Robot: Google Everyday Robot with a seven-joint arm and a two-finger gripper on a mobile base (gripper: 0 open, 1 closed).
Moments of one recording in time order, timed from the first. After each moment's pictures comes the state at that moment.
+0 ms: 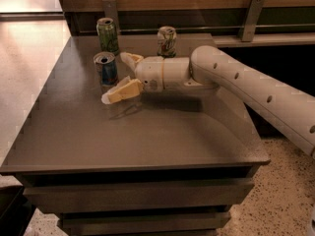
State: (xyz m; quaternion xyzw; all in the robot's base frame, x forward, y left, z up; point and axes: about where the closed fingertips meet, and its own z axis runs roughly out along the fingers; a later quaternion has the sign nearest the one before) arm 0.618 0.115 0.874 -0.50 0.55 0.42 0.51
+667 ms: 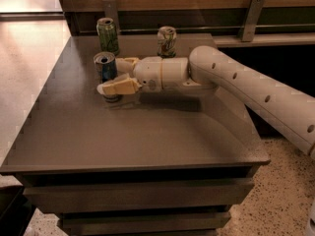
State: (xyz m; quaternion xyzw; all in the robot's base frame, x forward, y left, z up) arm 0.616 0.121 0.874 -0.50 0.55 0.42 0.51
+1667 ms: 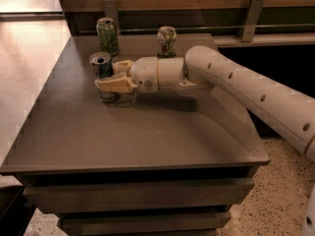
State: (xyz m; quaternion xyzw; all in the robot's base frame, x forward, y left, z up) arm 0.613 0.129 0.876 -0.51 0.55 0.43 0.51
